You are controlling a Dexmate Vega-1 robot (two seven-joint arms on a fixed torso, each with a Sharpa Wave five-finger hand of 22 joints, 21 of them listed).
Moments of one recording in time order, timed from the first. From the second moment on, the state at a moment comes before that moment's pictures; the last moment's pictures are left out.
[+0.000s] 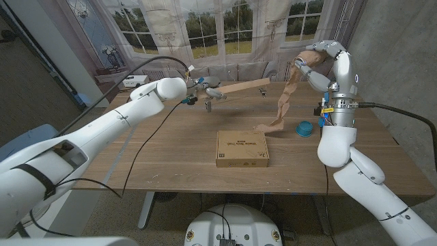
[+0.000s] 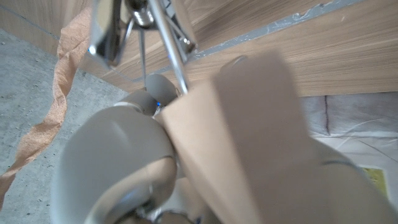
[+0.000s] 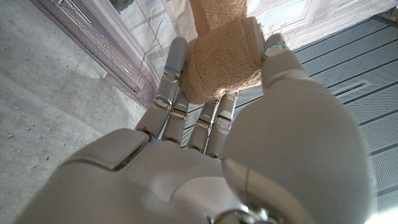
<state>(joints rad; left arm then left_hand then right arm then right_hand) 0.35 0.69 0.79 -1.56 0.15 0.06 -0.37 0.90 -0.01 0.69 -0.06 0.72 1.11 0.11 1.27 0.51 1.18 -0.06 1.57 1.24 1.42 -0.15 1.53 1.00 0.99 -0.15 1.56 0.79 -1.33 -0.59 -0.09 -2.22 -0.50 0.03 -0.79 1.04 -0.21 0.34 -0.15 0.17 0.92 0.00 0.36 0.27 0.62 -0.10 0.69 0.41 0.64 0.09 0.68 0.95 0.67 -0.05 1.11 0.38</state>
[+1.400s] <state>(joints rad) 0.20 0.53 0.91 -1.39 0.20 -0.15 -0.45 0.91 -0.02 0.70 -0.09 0.71 1.10 0.11 1.30 0.50 1.17 -0.05 1.57 1.24 1.41 -0.15 1.52 1.01 0.98 -0.15 1.56 0.77 -1.27 -0.65 0.03 -2.47 -0.44 -0.10 -0.55 1.04 -0.21 0.35 -0.15 0.17 0.93 0.00 0.34 0.27 0.64 -0.10 0.69 0.41 0.64 0.08 0.64 0.98 0.66 -0.04 1.16 0.35</state>
